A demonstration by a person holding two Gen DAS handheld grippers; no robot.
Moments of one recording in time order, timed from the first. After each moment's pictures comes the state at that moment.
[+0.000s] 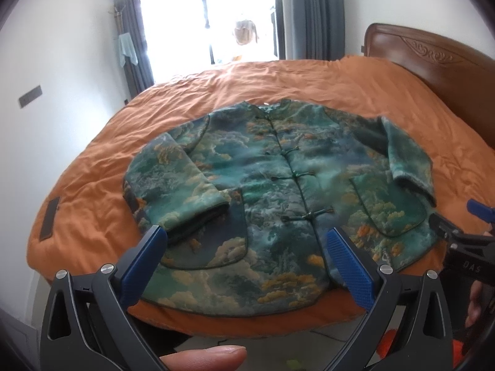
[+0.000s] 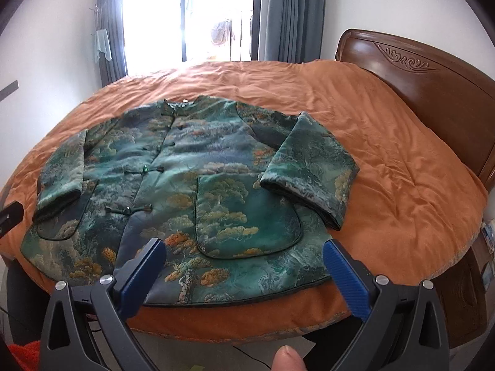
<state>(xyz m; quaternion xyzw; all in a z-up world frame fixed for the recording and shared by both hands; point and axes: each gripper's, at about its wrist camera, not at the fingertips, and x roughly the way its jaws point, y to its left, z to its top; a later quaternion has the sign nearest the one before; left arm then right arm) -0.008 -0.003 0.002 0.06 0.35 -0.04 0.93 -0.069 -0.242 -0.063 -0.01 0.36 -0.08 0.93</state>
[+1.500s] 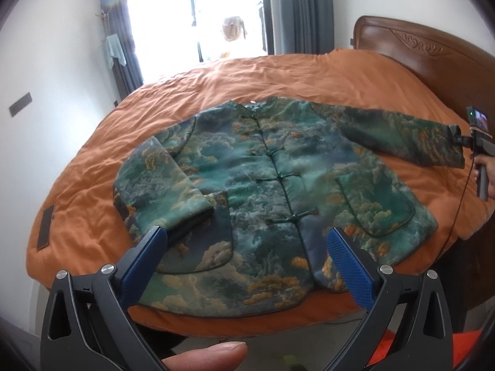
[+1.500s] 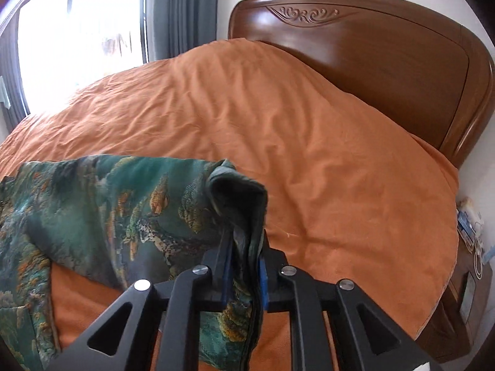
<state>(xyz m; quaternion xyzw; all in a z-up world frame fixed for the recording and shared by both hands) -0.002 -0.017 0.012 0.07 0.36 -0.05 0.93 0.086 -0.626 -0.092 0.06 0.38 -0.28 0.88</state>
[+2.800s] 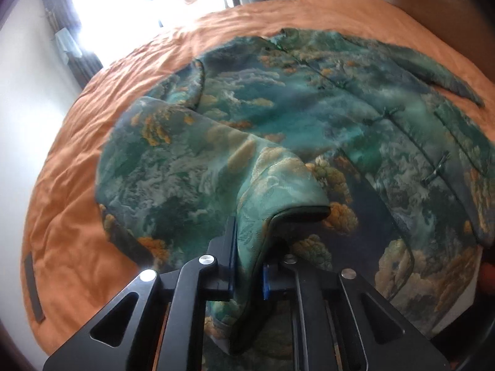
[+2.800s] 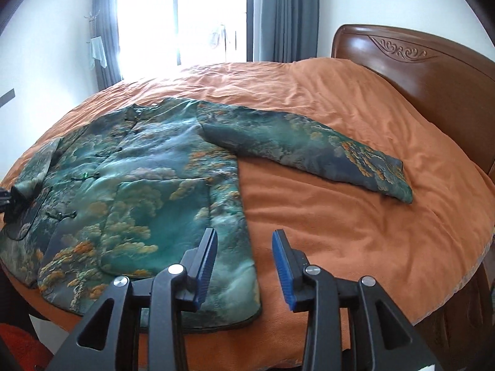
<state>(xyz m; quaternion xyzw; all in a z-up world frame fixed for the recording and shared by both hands) 0.132 0.113 -0.082 0.15 0.44 -0.13 0.88 -0.043 -0.351 -0.111 -0.01 0.36 -0.07 0.93</state>
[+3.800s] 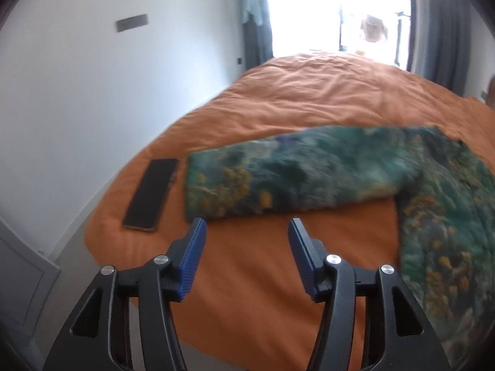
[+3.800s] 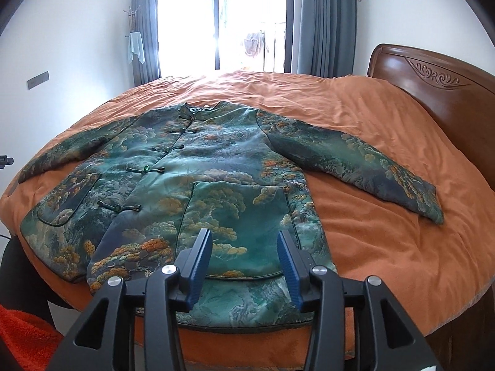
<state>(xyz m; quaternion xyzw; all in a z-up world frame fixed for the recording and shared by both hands) 0.090 0.305 -0.034 -0.03 0.39 0.17 0.91 -0.046 -0.279 -0.101 -0.03 0.35 0.00 0.94</state>
